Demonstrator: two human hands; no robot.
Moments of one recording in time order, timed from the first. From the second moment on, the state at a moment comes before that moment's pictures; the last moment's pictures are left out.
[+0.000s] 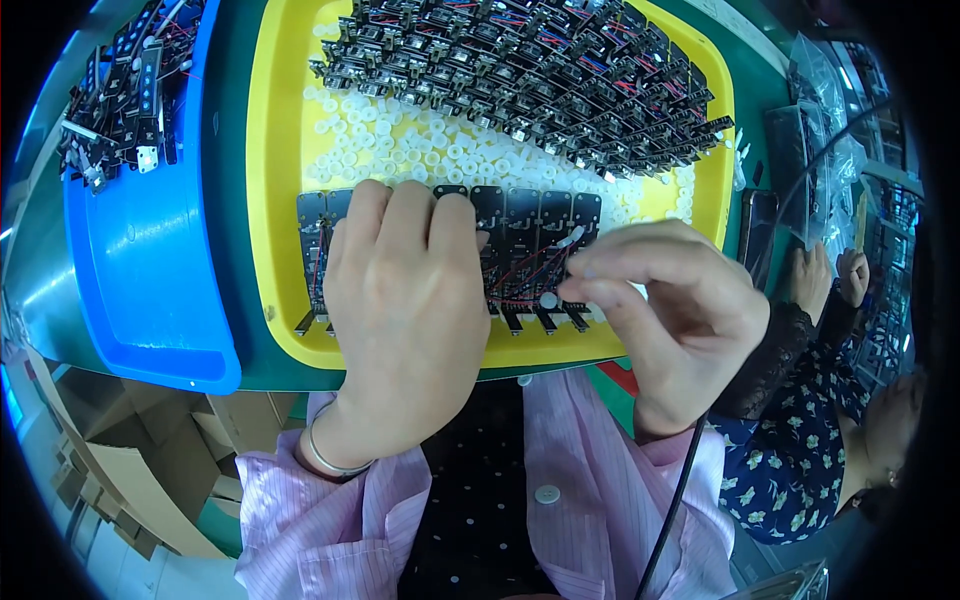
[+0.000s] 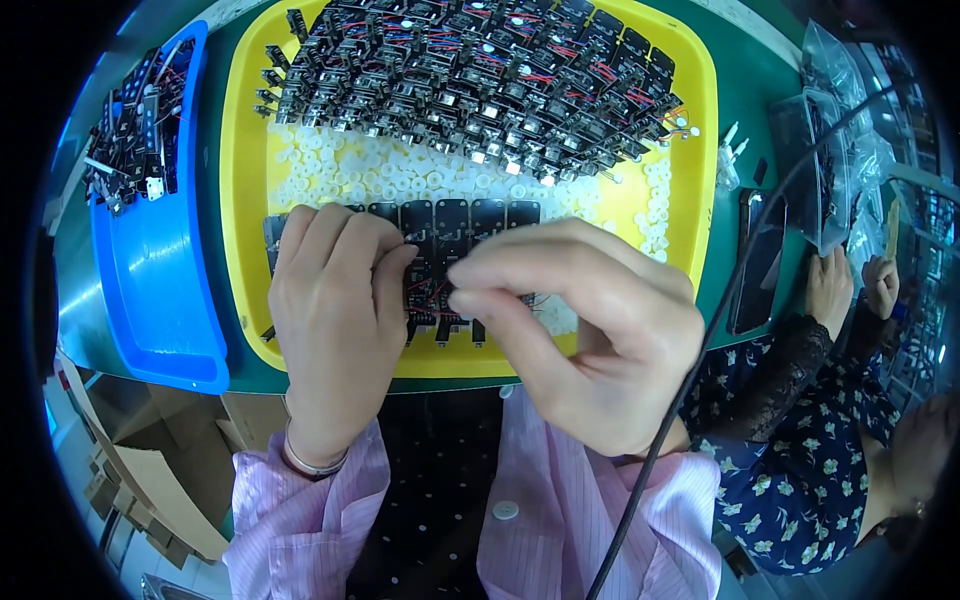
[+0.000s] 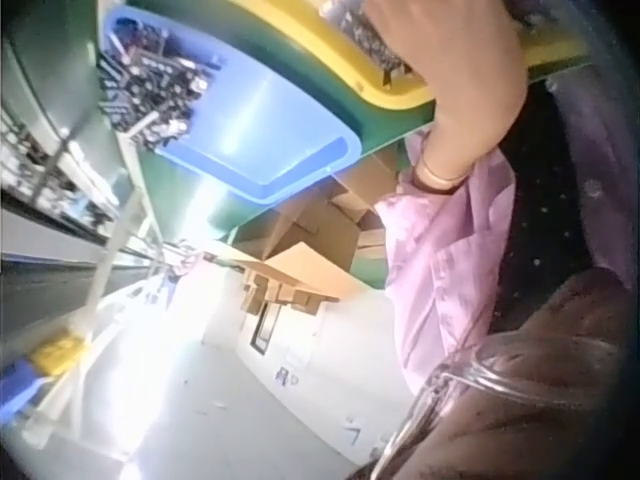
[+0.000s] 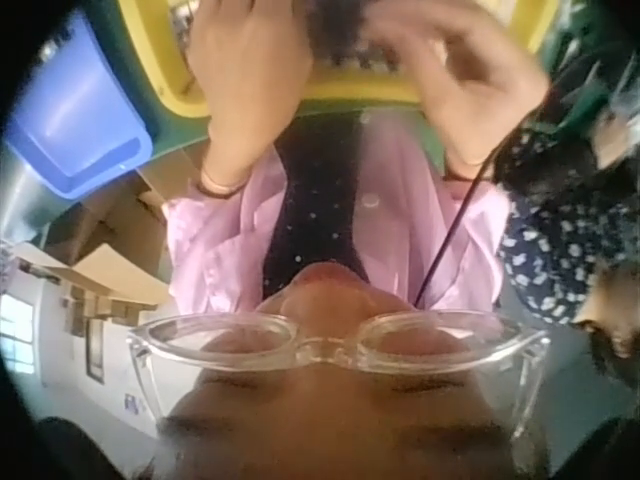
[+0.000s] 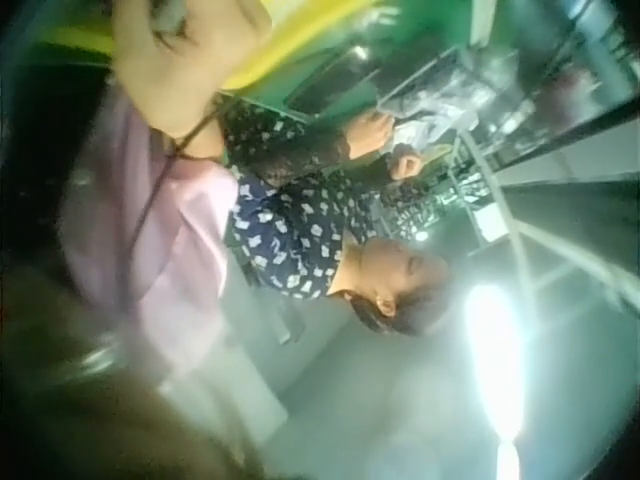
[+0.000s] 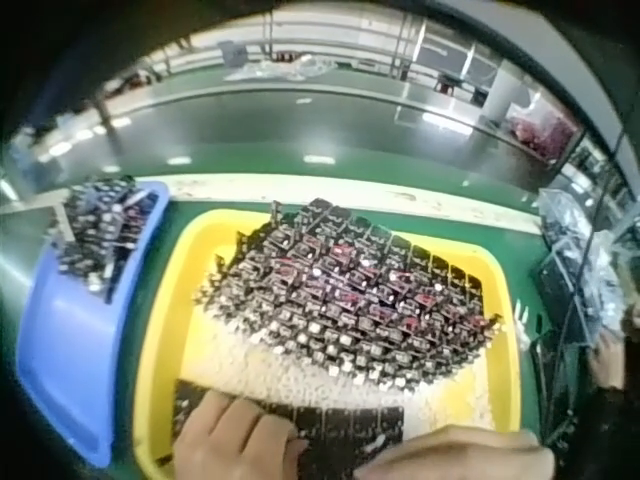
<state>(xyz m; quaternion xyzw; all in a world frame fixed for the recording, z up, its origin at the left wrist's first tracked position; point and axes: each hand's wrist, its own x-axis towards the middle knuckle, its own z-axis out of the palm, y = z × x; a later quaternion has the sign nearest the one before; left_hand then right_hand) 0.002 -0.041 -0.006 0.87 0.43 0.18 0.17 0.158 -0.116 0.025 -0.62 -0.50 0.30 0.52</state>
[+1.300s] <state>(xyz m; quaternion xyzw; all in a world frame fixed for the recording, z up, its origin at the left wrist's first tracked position) 0.003 -0.039 -0.005 0.86 0.44 0.15 0.21 0.148 -0.091 0.002 -0.67 -0.41 0.44 0.44</state>
